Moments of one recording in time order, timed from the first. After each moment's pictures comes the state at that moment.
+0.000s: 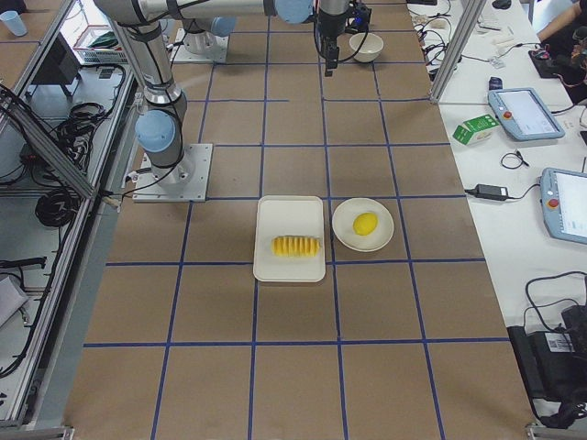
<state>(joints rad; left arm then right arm) -0.62 -1.94 -1.68 -1.17 1.37 0.54 1.56 -1.49 1.43 -1.50 -1.54 -0.11</state>
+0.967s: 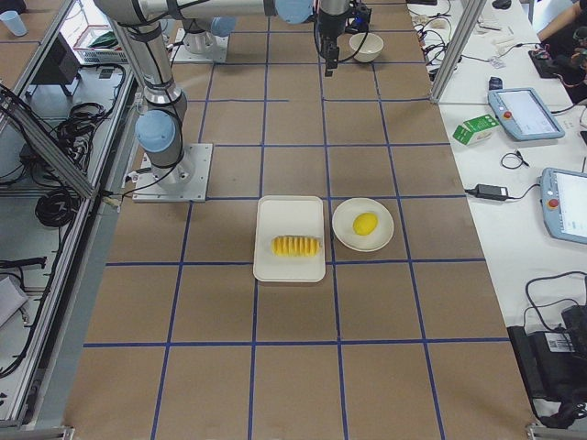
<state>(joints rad) -0.62 -1.97 -1.70 -1.22 1.38 0.51 1.56 -1.48 1.43 -1.50 -1.54 -0.11</state>
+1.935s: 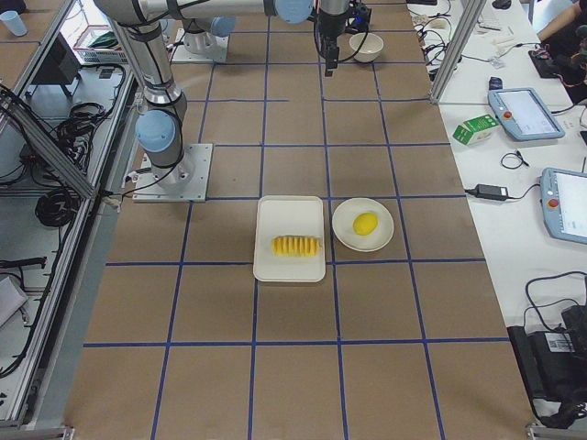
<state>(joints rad) -0.64 -1.91 -1.61 -1.29 1.41 0.53 1.56 -1.48 1.43 -1.50 -1.54 -0.11</state>
